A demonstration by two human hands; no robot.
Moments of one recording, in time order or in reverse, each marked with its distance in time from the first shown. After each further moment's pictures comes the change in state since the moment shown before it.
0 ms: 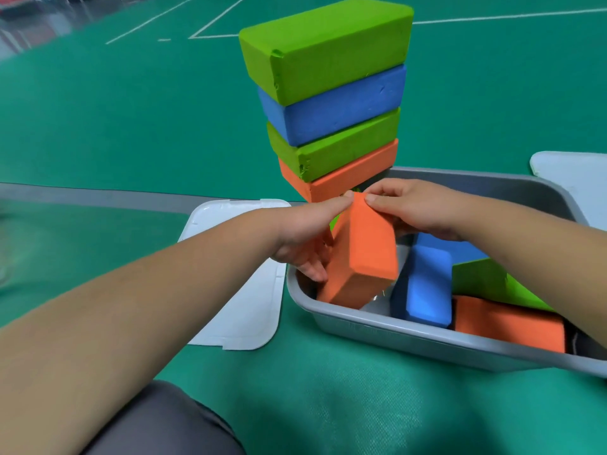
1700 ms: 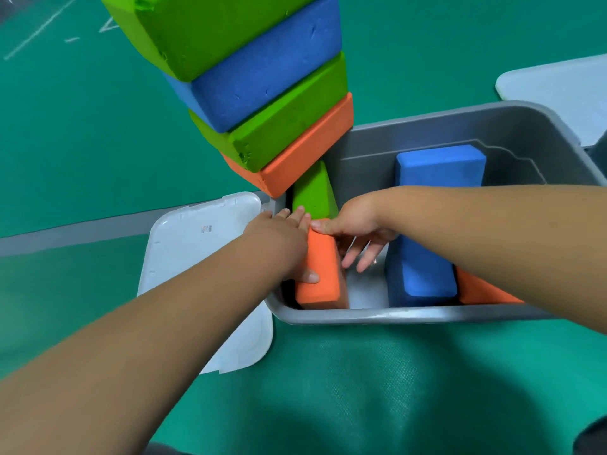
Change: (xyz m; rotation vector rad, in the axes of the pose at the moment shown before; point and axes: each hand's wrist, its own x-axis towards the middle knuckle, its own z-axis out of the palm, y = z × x) left_hand 0.072 -0.012 0.005 1.754 0.320 0.035; right_hand 0.063 0.065 0.054 0.026 -0.350 0.549
